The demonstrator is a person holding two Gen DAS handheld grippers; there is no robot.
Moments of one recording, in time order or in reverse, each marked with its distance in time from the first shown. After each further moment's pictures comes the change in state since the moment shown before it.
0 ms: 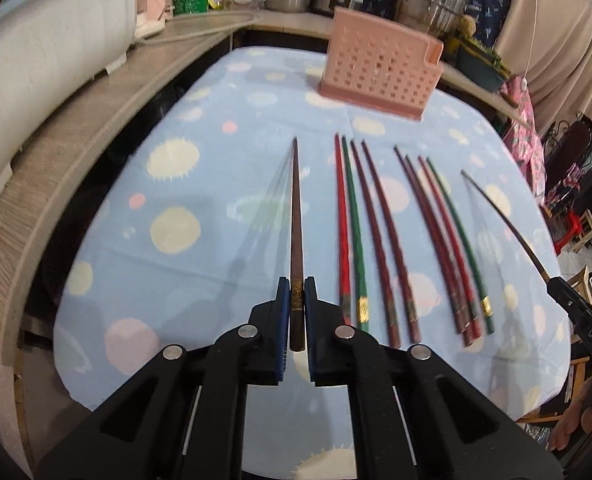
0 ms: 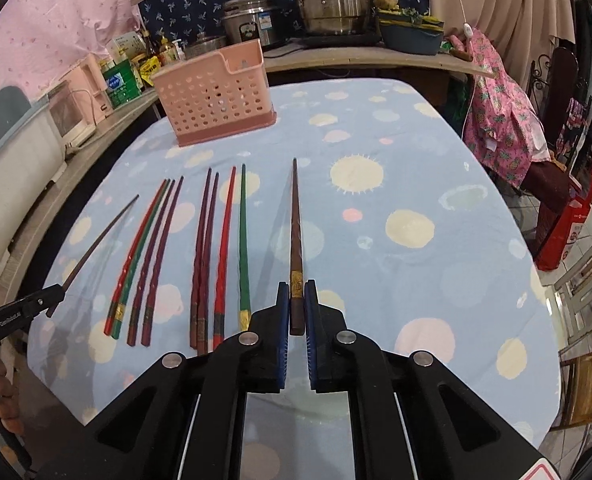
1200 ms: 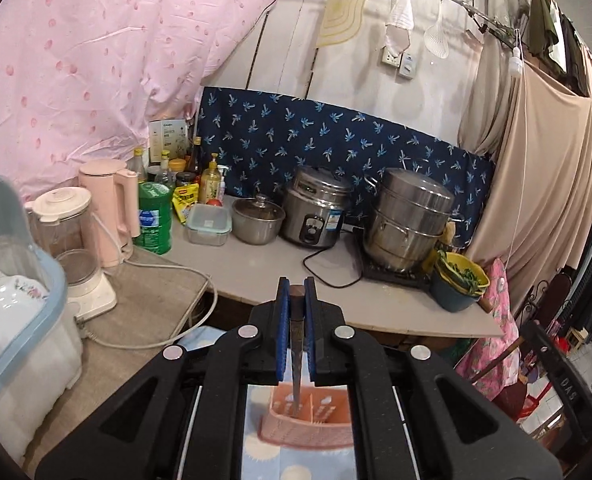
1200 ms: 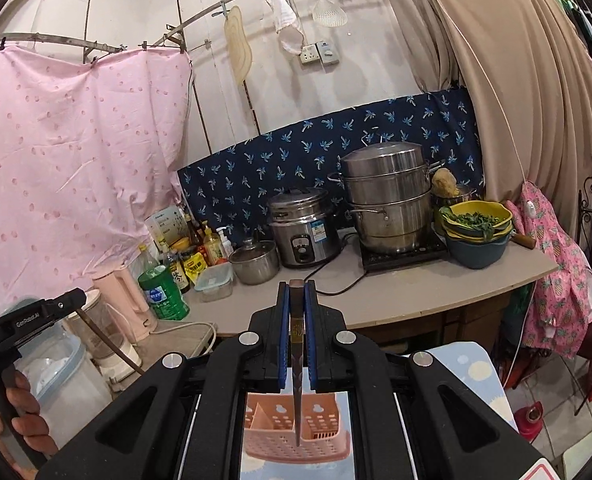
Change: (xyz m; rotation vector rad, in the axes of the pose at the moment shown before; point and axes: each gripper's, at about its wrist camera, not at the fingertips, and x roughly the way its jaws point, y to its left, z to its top) left arm -0.086 -0.062 0.342 -0.053 -0.575 -0.075; right arm -0.005 0.053 0.339 0.026 -0.512 0.166
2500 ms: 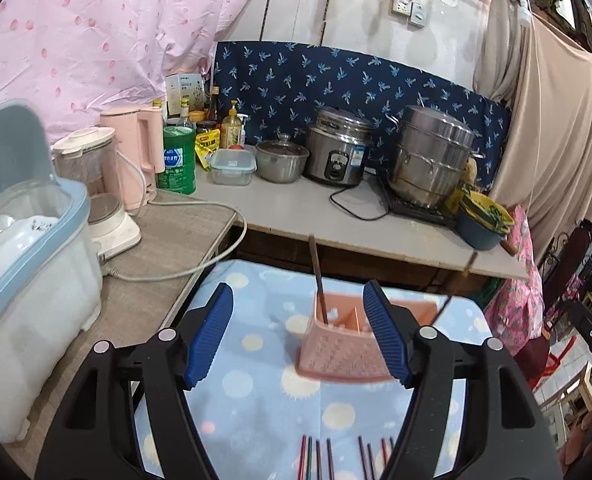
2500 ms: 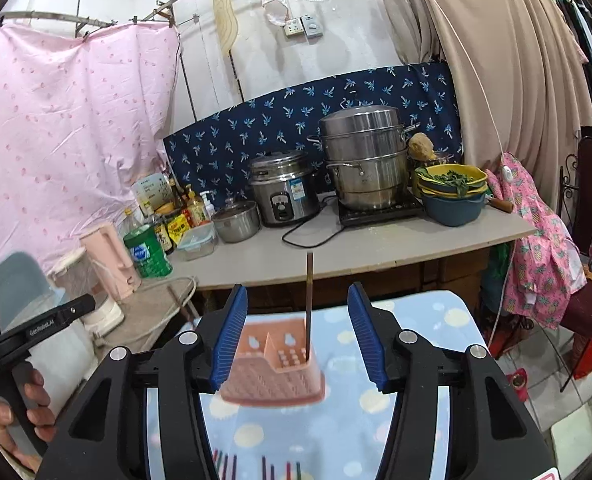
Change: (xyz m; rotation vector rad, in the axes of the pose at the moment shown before) left arm -0.014 0.031 -0.099 0.056 0.159 0.079; right arm -0.063 -0.017 -0.086 -0.031 0.098 -0.058
